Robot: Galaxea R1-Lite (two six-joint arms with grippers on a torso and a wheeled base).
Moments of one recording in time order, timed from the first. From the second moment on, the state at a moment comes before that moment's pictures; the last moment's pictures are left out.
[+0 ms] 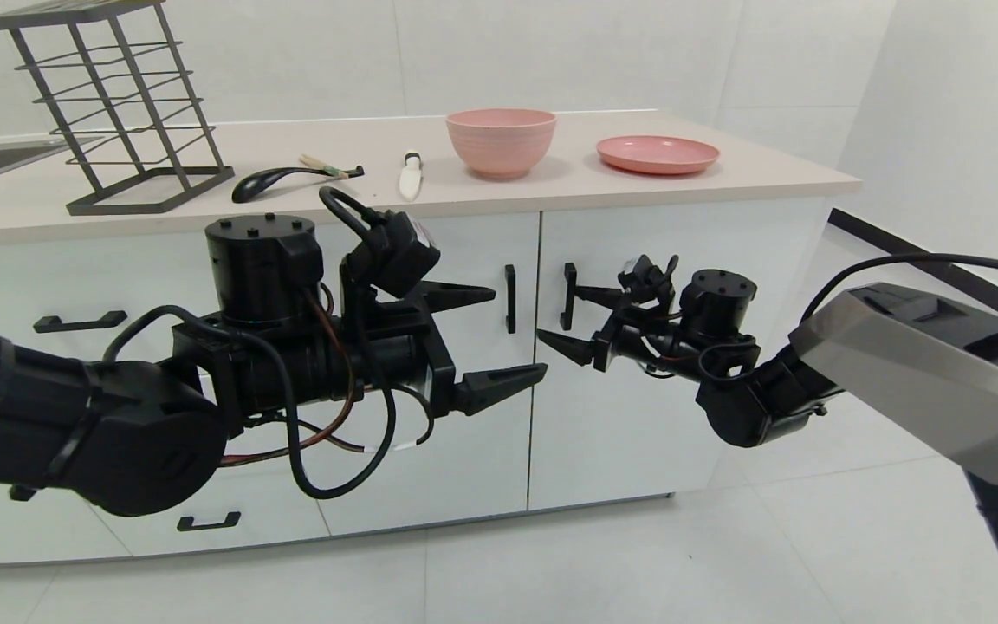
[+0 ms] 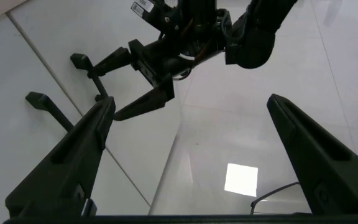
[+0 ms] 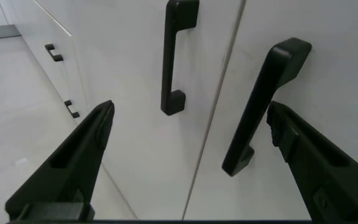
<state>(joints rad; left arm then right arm) -0.56 1.78 -0.87 -0.77 -0.60 0.23 0.35 2.44 -1.24 -1.20 0.67 -0.11</state>
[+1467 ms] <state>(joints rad) -0.59 1.96 -1.04 -0.82 -0.59 0.20 0.37 2.26 -0.83 -1.37 0.88 -0.10</state>
